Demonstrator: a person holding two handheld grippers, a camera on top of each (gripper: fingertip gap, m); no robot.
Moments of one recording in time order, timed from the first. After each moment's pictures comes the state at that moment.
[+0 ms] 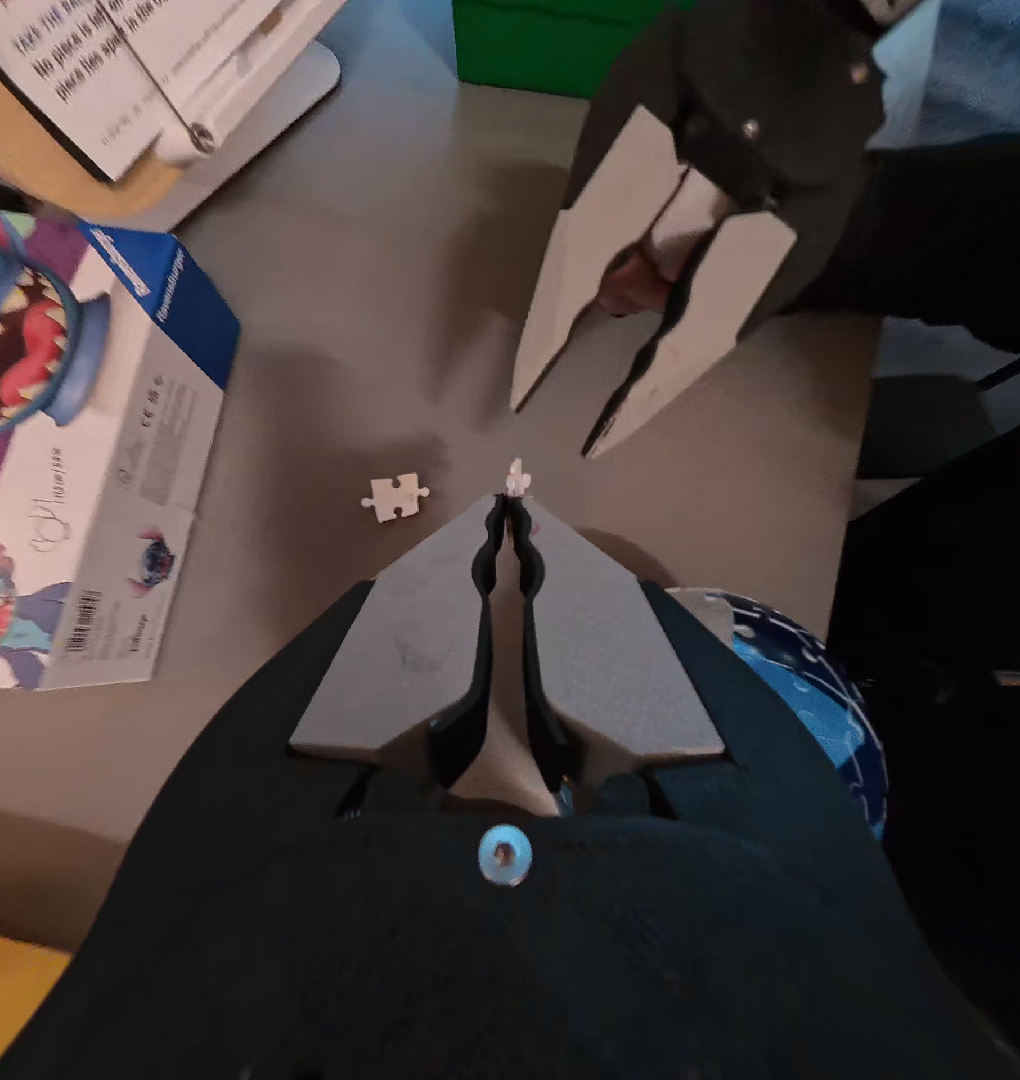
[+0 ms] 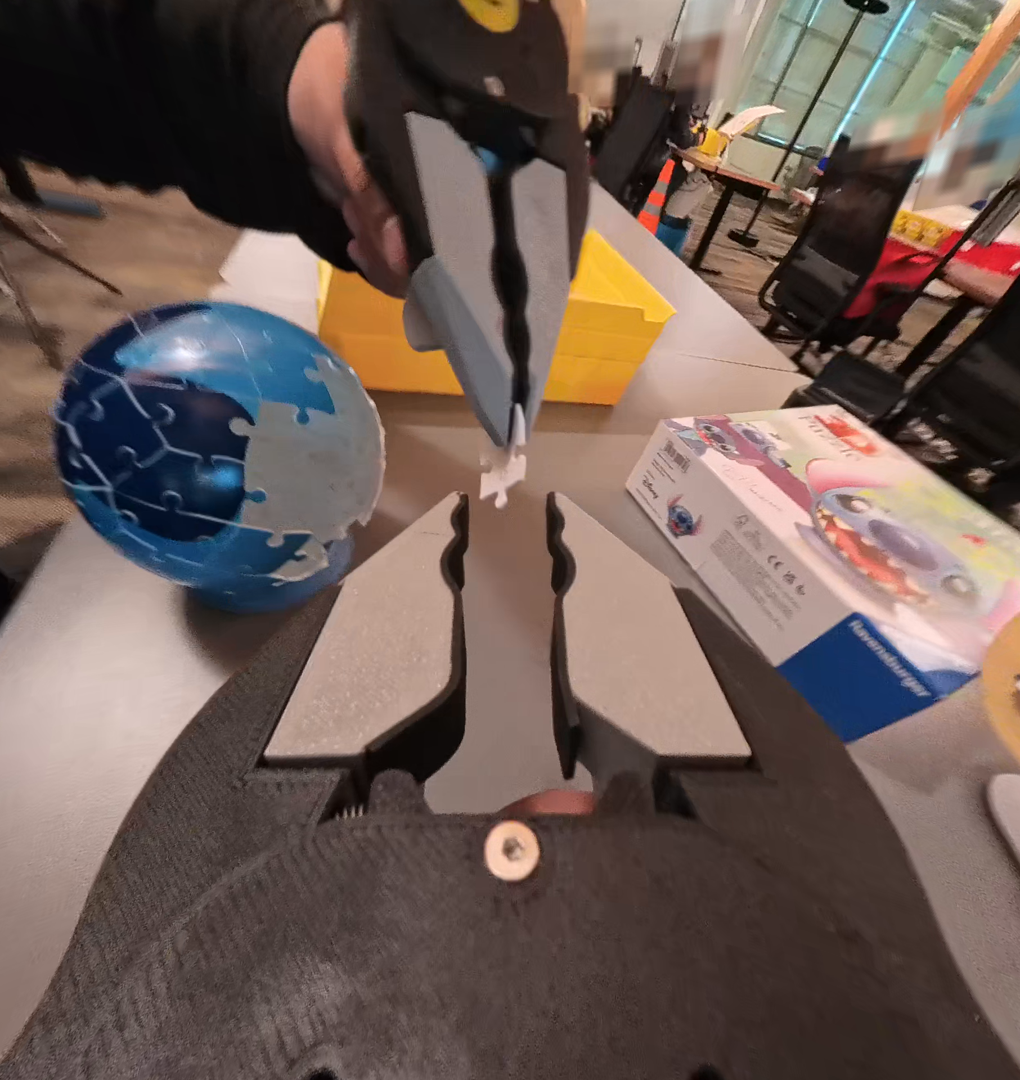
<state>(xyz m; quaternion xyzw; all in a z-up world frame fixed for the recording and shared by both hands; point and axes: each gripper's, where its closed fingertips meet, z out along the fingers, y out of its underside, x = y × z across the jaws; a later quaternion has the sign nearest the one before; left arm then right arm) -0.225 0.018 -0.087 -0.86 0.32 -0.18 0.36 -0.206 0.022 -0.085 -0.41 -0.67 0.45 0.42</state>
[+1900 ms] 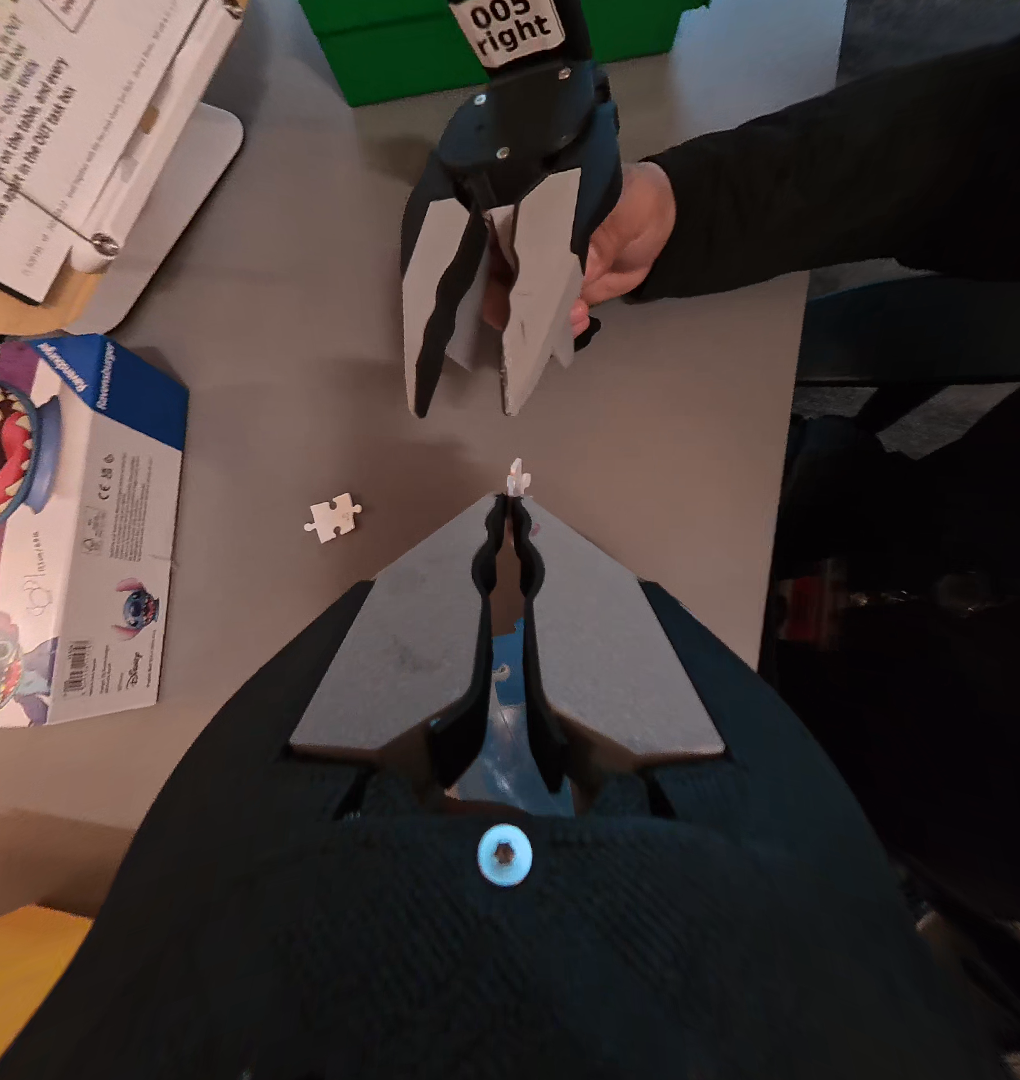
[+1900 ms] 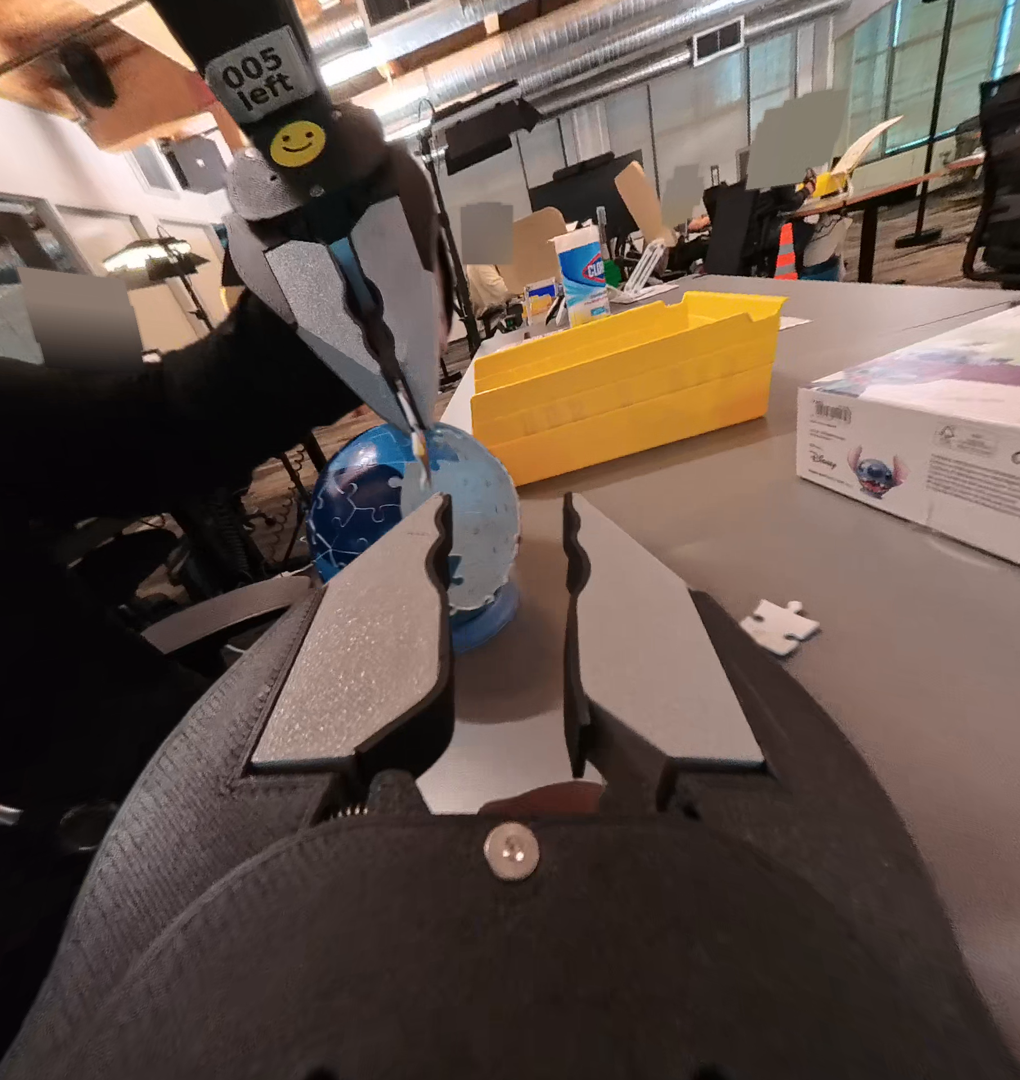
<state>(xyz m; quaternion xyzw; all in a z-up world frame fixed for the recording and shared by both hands) -0.179 -0.032 -0.071 -0.83 0.40 -0.12 0.36 -0.171 0.006 -0.087 -0.43 -0.54 0.67 0.28</state>
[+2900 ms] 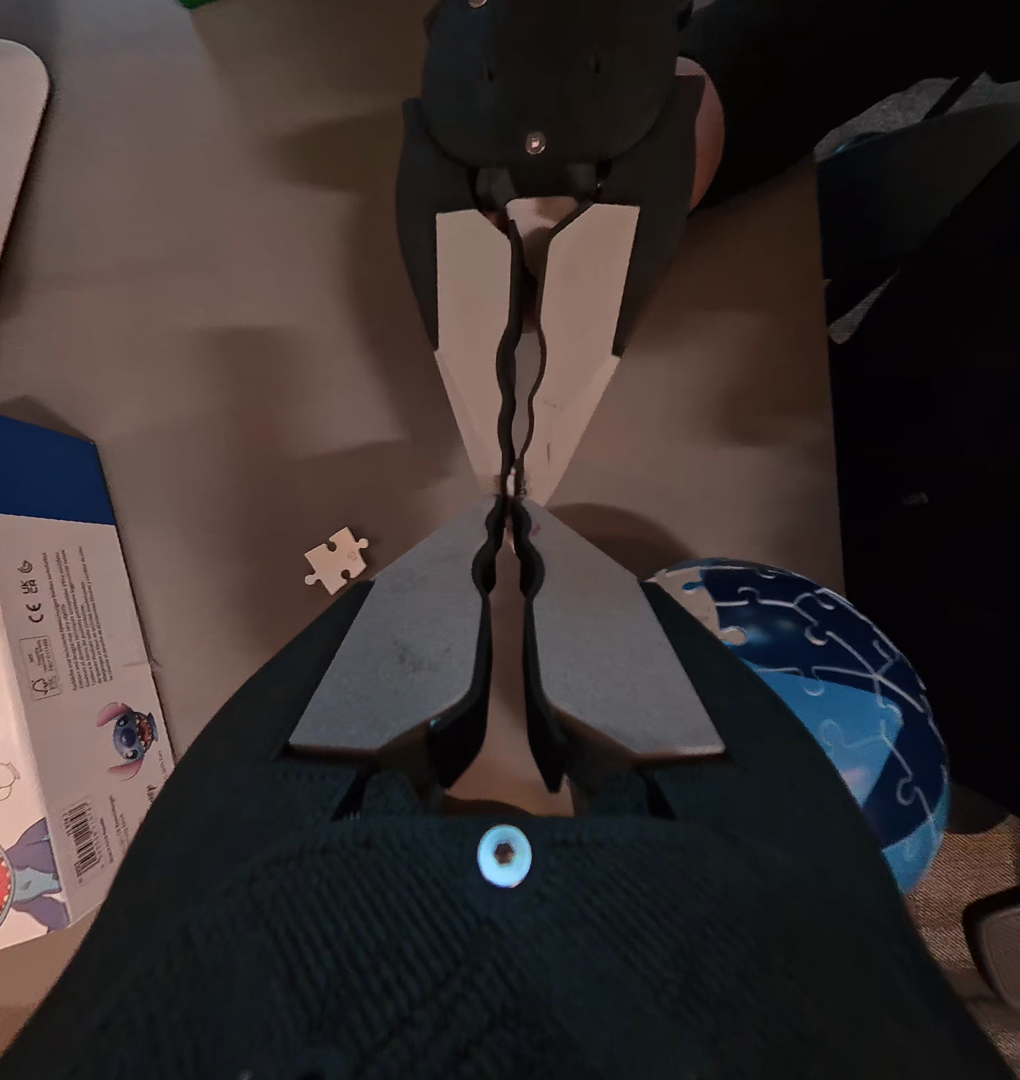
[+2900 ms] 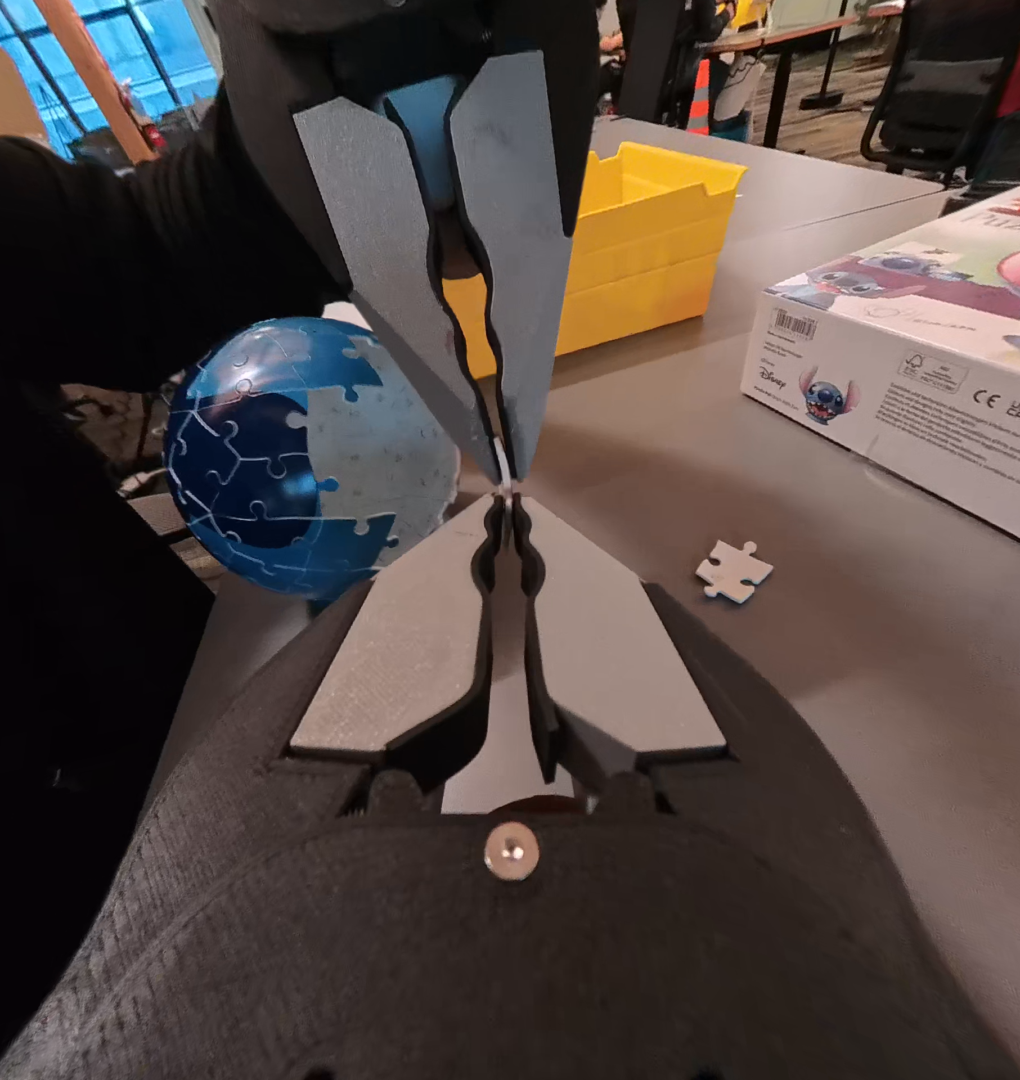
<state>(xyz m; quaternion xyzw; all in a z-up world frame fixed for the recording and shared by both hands) -0.181 0.007 -0.112 -0.80 0.50 -0.17 0.27 -0.198 -0.001 -0.122 -0.50 -0.60 0.54 0.31</state>
